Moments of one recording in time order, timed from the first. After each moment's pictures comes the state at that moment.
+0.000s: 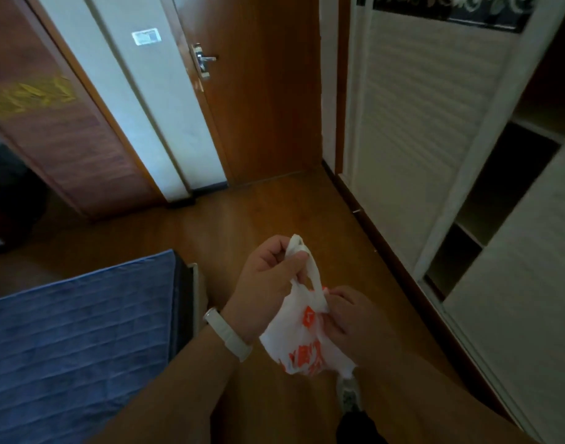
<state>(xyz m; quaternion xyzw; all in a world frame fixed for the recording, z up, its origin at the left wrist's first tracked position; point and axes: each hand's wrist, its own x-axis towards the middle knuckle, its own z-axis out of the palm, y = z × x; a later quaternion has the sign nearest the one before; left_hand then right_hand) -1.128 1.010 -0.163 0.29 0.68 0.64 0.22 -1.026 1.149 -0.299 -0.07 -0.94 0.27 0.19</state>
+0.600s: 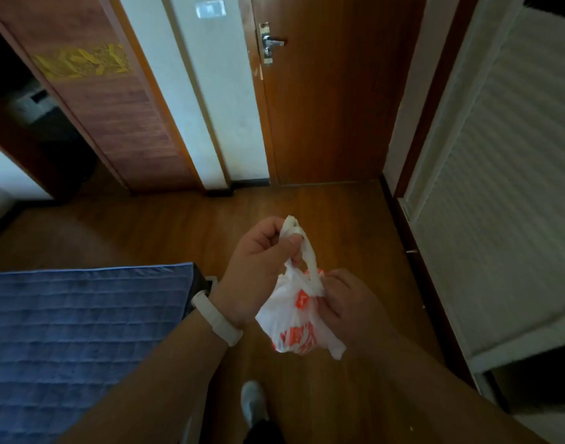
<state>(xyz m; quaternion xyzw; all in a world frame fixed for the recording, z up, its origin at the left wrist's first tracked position) -1.411 1.101 -0.141 0.20 0.68 0.69 0.16 -1.342 1.265 -0.273 0.04 -0.94 0.30 0.17</state>
